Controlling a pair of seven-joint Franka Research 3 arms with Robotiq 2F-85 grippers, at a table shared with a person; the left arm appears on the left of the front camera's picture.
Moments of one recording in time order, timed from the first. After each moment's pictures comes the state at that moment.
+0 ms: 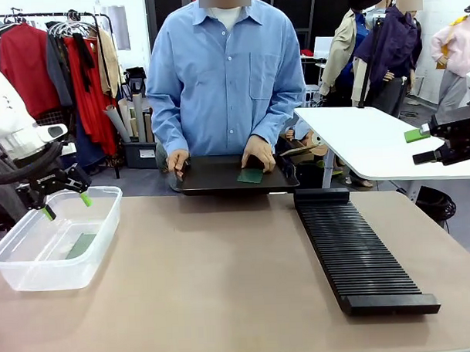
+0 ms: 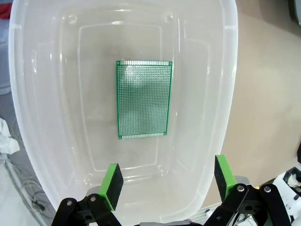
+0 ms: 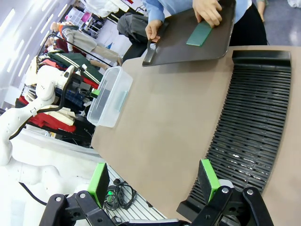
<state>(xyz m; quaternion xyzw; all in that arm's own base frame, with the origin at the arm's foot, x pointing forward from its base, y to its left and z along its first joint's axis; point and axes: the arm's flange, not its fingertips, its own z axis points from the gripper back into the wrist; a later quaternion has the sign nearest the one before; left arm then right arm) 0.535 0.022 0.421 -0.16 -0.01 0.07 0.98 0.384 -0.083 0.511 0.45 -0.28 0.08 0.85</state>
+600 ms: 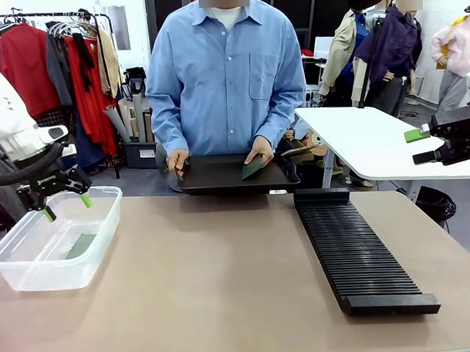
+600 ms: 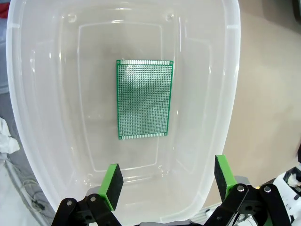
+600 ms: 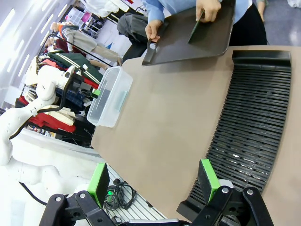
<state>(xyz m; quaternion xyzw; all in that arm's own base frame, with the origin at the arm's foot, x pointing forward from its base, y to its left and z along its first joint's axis) 0.536 0.022 0.418 -0.16 -0.01 0.07 0.99 0.384 -0.083 0.511 0.45 -0.28 0.08 0.85</state>
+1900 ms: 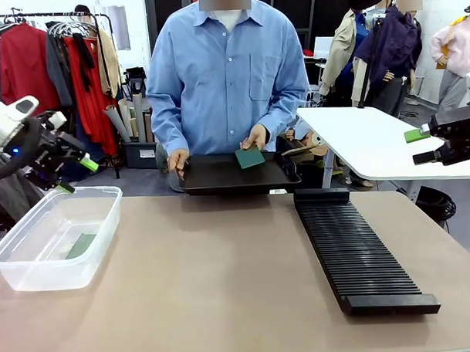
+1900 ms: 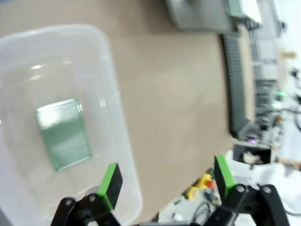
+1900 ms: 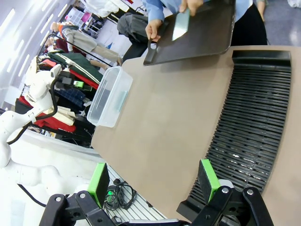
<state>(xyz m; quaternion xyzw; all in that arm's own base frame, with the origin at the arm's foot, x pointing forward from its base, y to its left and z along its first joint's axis) 0.522 0.039 0.467 -0.40 -0.10 -0.03 0.91 0.384 -0.083 0.511 0.45 -0.28 0.08 0.85</state>
